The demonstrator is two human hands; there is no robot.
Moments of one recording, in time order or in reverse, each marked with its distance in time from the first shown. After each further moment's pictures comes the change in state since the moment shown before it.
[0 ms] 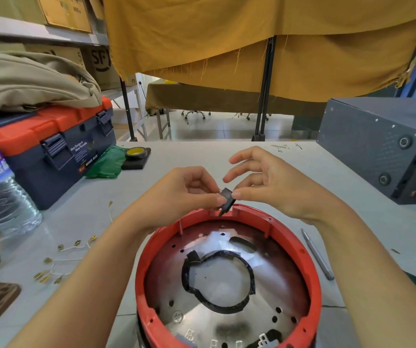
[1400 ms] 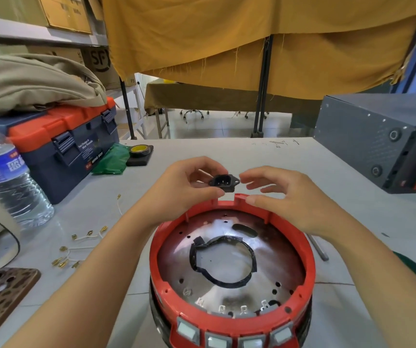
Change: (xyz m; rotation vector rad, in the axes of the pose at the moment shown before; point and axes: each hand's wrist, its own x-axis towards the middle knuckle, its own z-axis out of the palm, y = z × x) left_hand -0.015 0.008 0.004 0.064 0.050 0.172; right_hand -0.044 -0.001 0.013 -0.194 0.161 -0.034
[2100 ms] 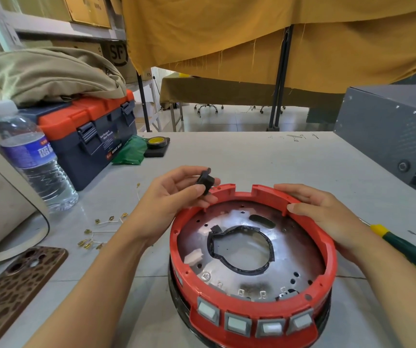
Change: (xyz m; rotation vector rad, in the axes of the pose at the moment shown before) left_hand -0.049 -0.033 -0.014 -0.499 0.118 -0.070; right_hand -0.023 0.044 0.011 0.384 0.024 0.369
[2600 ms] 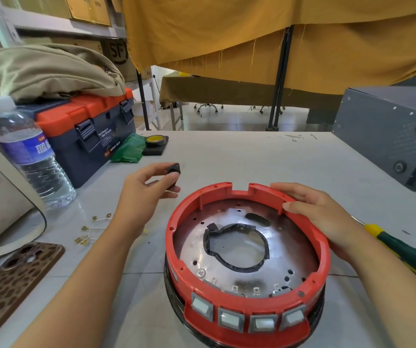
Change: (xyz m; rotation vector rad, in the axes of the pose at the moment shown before) left_hand 0.007 -0.011 -0.025 0.305 0.460 0.031; right_hand 0.003 0.003 0.000 0.045 0.001 -0.011
